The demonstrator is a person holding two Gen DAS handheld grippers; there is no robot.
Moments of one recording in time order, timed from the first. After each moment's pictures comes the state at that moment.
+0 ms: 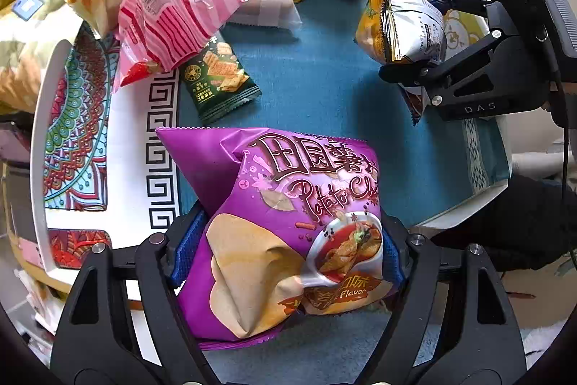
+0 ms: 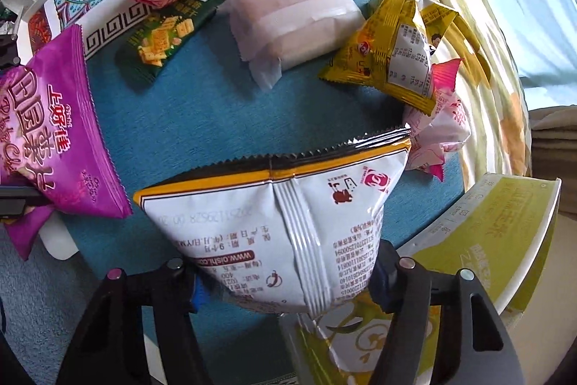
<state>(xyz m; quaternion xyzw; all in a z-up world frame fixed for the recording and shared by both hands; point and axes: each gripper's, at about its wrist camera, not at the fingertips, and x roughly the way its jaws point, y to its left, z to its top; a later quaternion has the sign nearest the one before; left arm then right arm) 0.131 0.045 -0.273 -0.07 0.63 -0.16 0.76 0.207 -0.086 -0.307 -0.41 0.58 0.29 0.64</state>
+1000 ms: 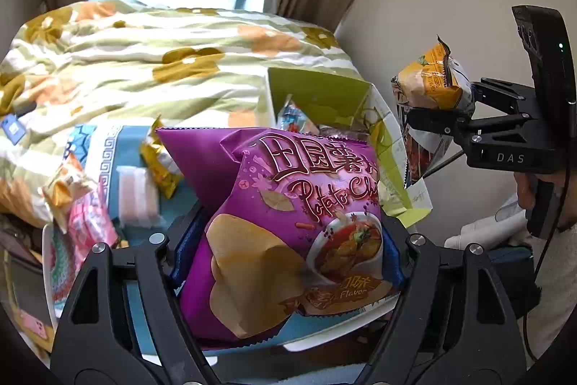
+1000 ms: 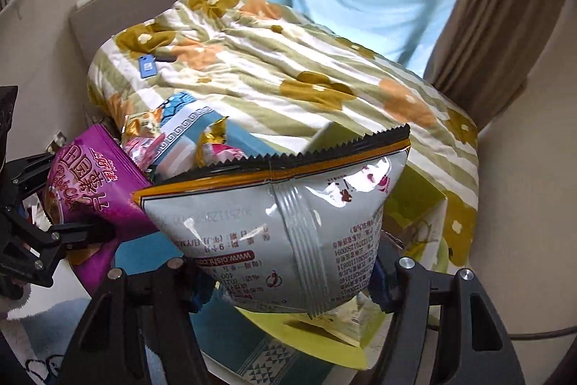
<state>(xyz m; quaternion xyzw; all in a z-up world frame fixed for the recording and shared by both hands) 0.190 -0.118 -0.088 -0.06 0.46 -0.21 0.86 0.208 -0.289 -0.091 -0.15 0.46 0.17 0.86</state>
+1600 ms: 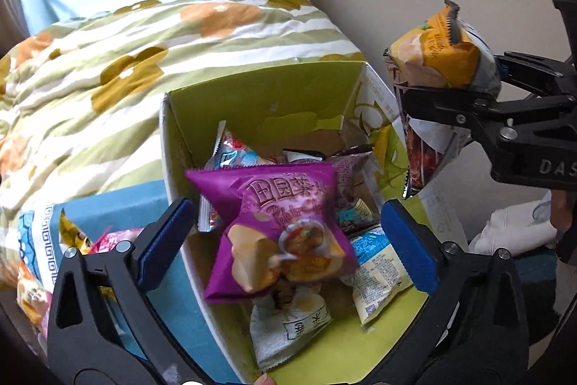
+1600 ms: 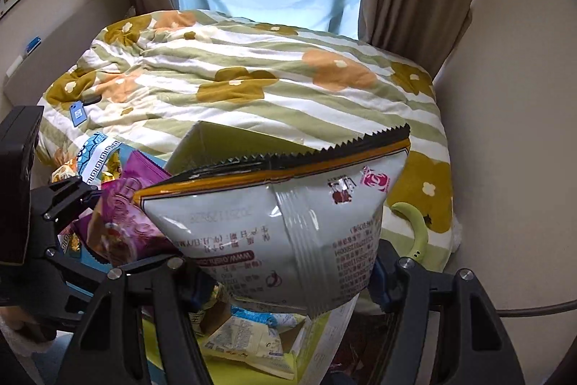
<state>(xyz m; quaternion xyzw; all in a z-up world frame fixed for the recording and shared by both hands) 0.337 -0.276 -0.155 0.04 0.50 -0.27 0.82 0.305 -0.390 -0.133 -0.07 0.50 0.08 0.86</state>
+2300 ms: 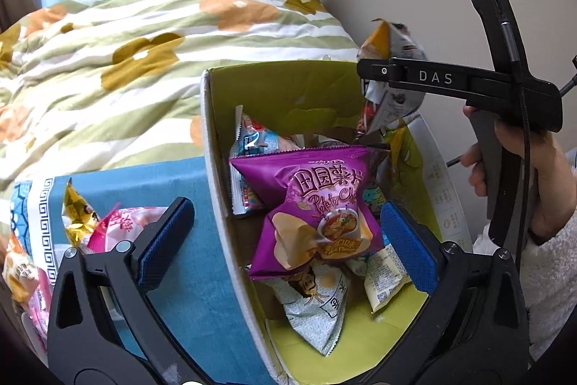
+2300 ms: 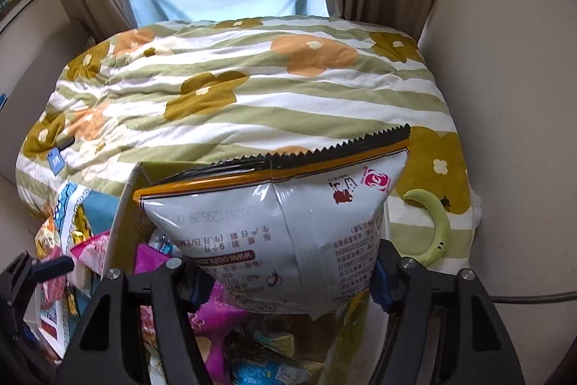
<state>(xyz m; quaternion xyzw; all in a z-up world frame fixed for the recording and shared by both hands) 0.328 -0.223 -0.163 -0.01 0.51 -0.25 0.83 0.363 -0.407 -0.180 0.04 0.50 0.02 0.87</state>
